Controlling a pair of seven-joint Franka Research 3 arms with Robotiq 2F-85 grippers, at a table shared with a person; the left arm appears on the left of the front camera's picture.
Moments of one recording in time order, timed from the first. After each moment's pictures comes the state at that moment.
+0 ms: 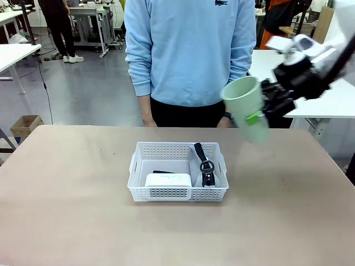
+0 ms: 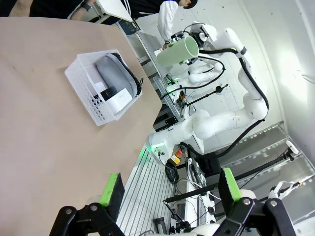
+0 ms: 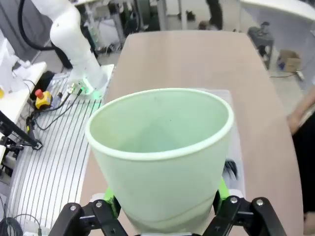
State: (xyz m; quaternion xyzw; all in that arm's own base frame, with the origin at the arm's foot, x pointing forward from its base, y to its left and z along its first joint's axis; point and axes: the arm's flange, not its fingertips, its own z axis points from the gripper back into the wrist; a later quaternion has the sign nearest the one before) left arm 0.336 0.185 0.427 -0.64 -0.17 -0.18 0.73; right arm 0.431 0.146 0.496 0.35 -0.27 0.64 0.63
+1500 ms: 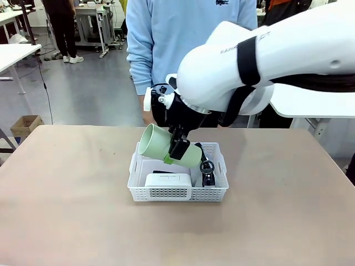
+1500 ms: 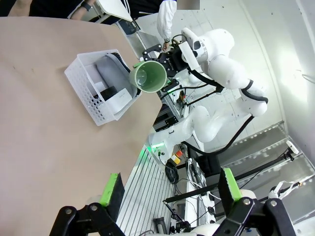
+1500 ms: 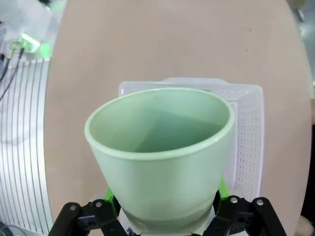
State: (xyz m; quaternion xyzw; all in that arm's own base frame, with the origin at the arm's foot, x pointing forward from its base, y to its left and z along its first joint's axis) left arm 0.336 0.185 0.427 -0.64 -0.17 -0.18 0.73; right arm 0.407 0.373 0.434 0.13 -0.16 0.69 0.70
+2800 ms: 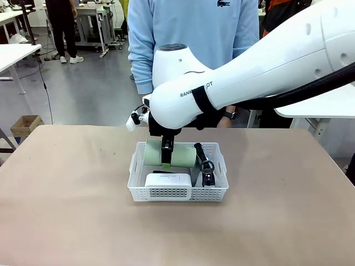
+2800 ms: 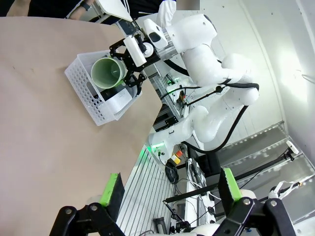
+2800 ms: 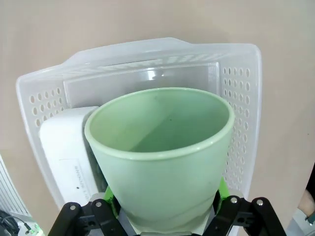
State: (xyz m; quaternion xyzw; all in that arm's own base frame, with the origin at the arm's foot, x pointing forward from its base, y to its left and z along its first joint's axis) left arm 0.336 0.185 0.427 -0.64 -0.17 -0.18 0.73; right arm 0.471 0.427 0.367 0.00 -0.03 0.67 0.74
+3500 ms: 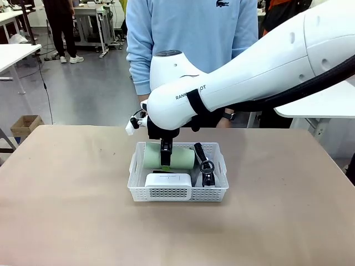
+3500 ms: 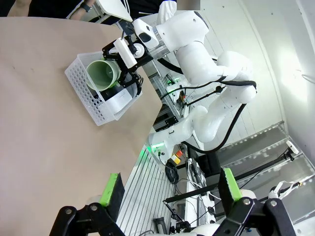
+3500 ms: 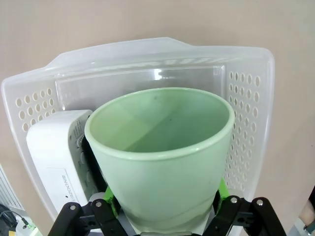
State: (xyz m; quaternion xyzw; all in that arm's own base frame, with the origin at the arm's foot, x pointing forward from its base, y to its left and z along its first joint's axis) left arm 0.336 0.185 0.427 -0.64 -0.17 -0.18 0.73; right arm 0.481 0.433 0.350 0.00 -0.01 0.68 0.73
